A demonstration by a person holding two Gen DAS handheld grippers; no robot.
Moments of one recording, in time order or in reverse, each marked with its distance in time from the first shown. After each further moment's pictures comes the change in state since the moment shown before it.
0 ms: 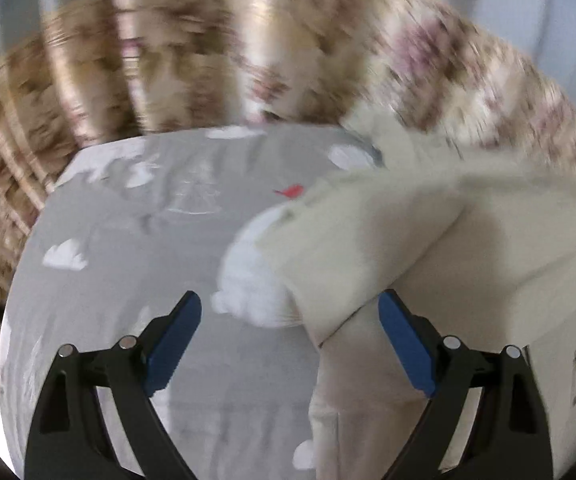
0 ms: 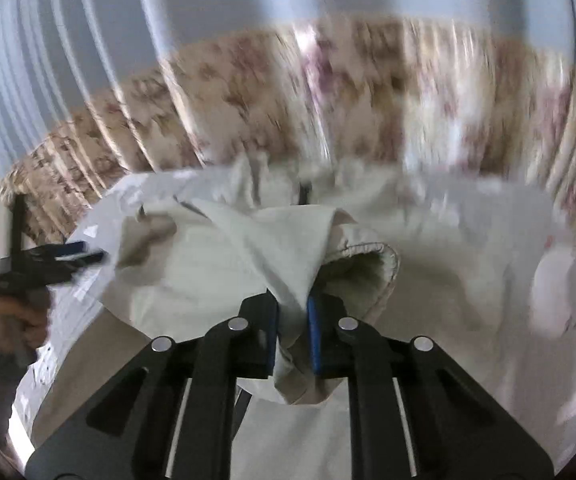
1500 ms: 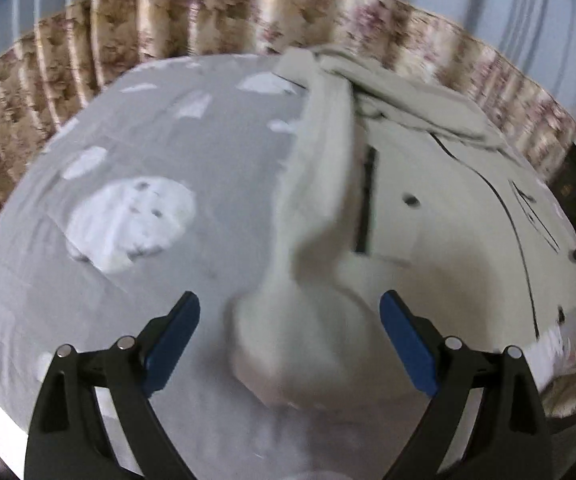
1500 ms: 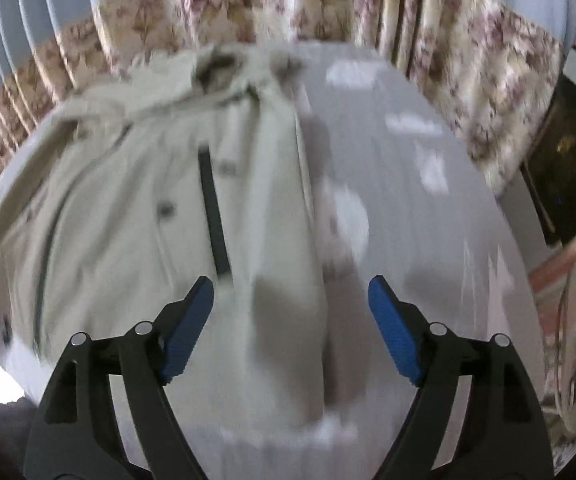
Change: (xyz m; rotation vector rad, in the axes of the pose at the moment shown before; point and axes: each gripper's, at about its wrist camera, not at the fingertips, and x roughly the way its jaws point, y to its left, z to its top) left arm -0.168 -0.038 -0.281 -0.081 -0.034 -0.060; right arm -0.168 -0.059 -0.287 0.203 0.217 -0.296
